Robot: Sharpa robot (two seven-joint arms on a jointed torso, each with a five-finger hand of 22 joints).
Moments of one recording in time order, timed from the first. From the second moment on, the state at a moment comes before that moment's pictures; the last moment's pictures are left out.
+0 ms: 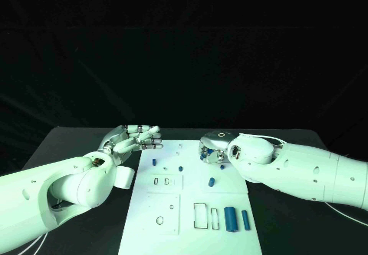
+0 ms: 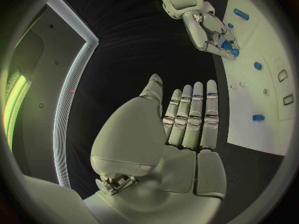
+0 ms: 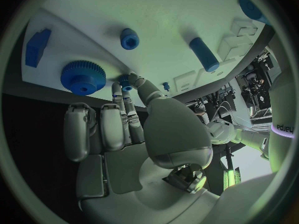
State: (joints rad) left arm 1.23 -0.99 -0.02 1.77 -0.03 -0.45 0.33; left_hand 1.45 -0.02 -0.02 0.20 0.05 0.95 0.21 0.16 0.07 1.06 0.16 0.15 0.08 1.04 0.12 0.17 0.13 0.17 0.92 0.25 0.28 0.10; right arm 1.31 -0.65 -0.14 1.39 -1.73 -0.18 -0.18; right_hand 1.21 0.00 0.20 -0.26 0.41 1.10 0.15 0.08 0.08 1.15 0.09 0.08 0.10 1.47 0.00 1.33 1.15 0.08 1.41 0.12 1.42 1.30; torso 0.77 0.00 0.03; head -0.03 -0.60
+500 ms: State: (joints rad) left arm 1.23 -0.99 -0.02 1.77 -0.02 -0.45 0.33; left_hand 1.45 -0.02 -0.03 0.20 0.05 0.95 0.21 0.15 0.07 1.06 0.16 0.15 0.08 1.04 0.12 0.17 0.13 0.17 0.92 0.25 0.28 0.10; right arm 1.31 -0.65 -0.14 1.39 -1.73 -0.21 -0.18; right_hand 1.22 0.03 0.29 -0.24 0.34 1.15 0.13 0.11 0.09 1.22 0.07 0.09 0.10 1.47 0.00 1.36 1.17 0.06 1.44 0.10 1.46 1.31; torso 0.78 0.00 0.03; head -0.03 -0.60
